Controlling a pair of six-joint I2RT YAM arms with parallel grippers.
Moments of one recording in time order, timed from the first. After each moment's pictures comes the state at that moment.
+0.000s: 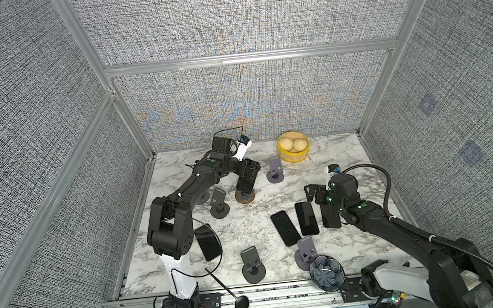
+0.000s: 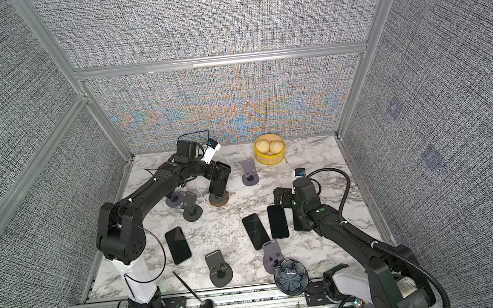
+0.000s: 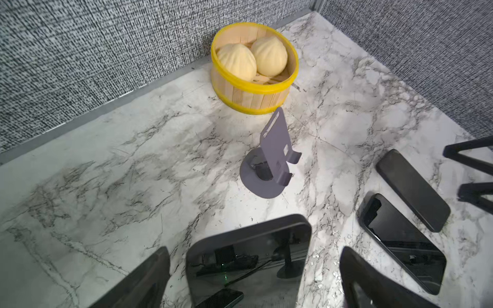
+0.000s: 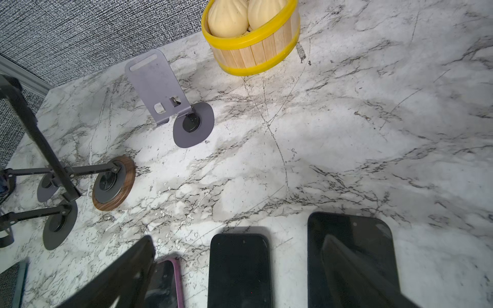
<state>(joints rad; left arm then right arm) -0.42 1.91 1.53 -0.38 0.44 0.14 0.33 1.17 0.60 -0.03 0.06 0.45</state>
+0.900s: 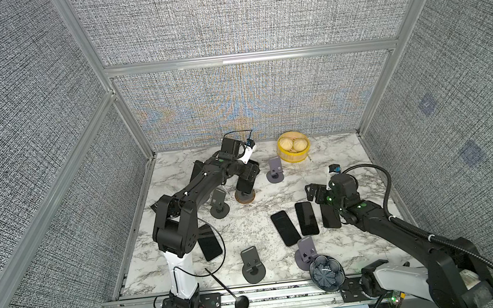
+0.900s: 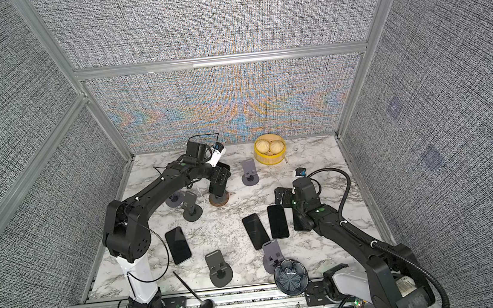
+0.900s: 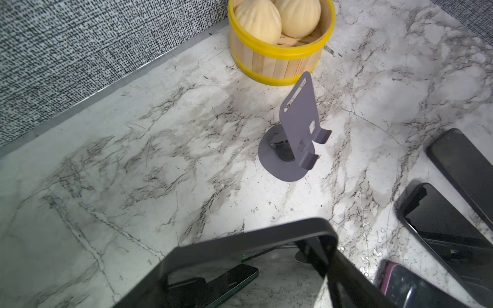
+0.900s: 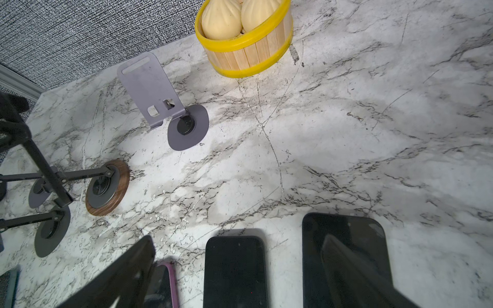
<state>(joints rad) -0.48 1.94 1.58 -0.47 0.25 0.16 0.33 1.17 0.60 -0.03 0.07 0.46</state>
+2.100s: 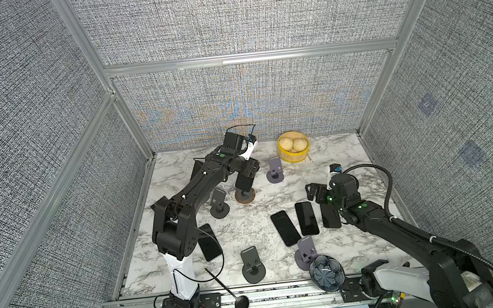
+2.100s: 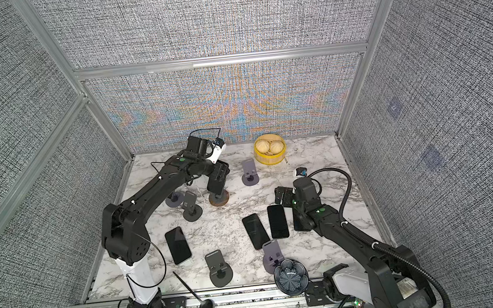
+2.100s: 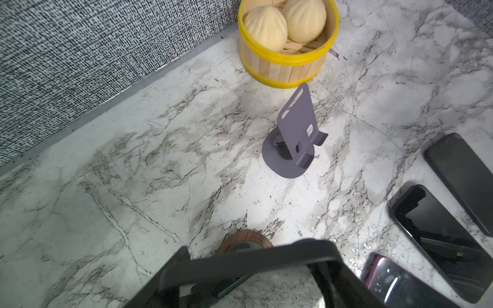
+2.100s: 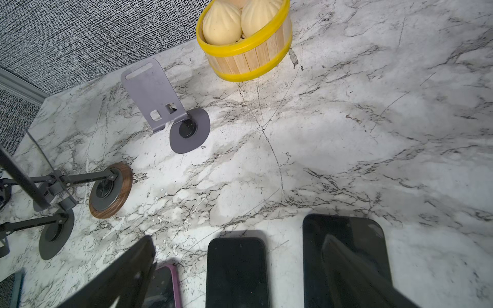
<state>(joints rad) -0.52 1.89 1.68 -0.61 0.16 0.12 0.33 1.16 0.60 -0.03 0.07 0.46</state>
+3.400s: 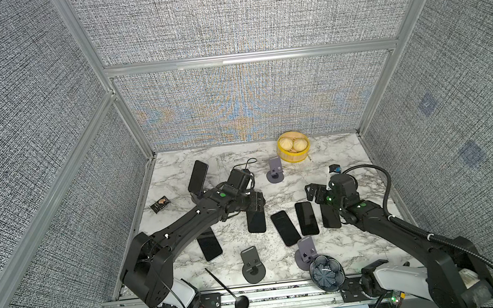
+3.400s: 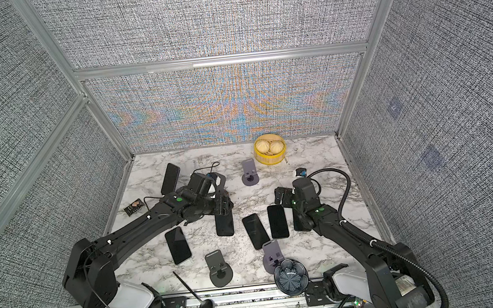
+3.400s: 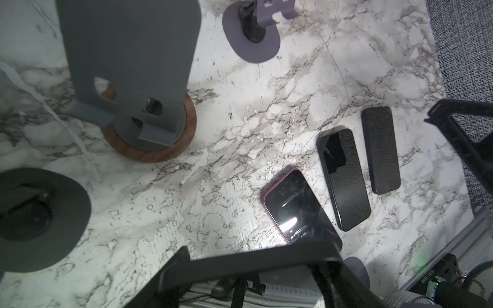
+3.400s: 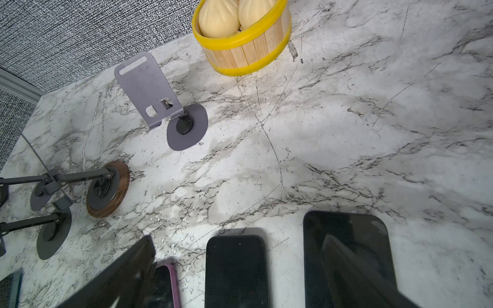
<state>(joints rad) -0.71 1.52 1.09 -0.52 0.15 -0.51 0.33 1.18 0.60 -0.03 0.07 0.47</state>
